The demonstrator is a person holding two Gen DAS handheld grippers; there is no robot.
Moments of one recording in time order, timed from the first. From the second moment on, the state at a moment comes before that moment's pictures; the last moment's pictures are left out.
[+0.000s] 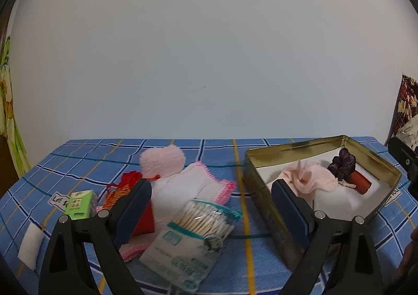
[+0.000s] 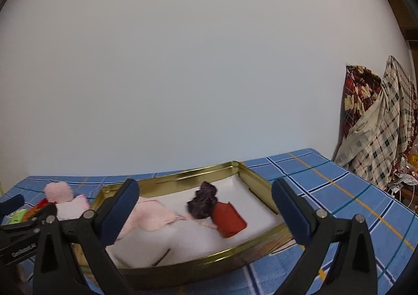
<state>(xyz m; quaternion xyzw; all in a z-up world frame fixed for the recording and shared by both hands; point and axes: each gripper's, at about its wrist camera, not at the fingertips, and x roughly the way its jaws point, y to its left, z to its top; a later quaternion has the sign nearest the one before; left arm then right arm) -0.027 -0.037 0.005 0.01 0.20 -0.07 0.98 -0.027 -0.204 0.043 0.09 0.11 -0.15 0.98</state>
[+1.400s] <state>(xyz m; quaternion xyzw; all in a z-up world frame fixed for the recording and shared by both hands) -0.049 0.204 -0.038 -0.06 0.36 0.05 0.93 0.046 0.006 0.014 0.05 0.33 0.08 0.94</state>
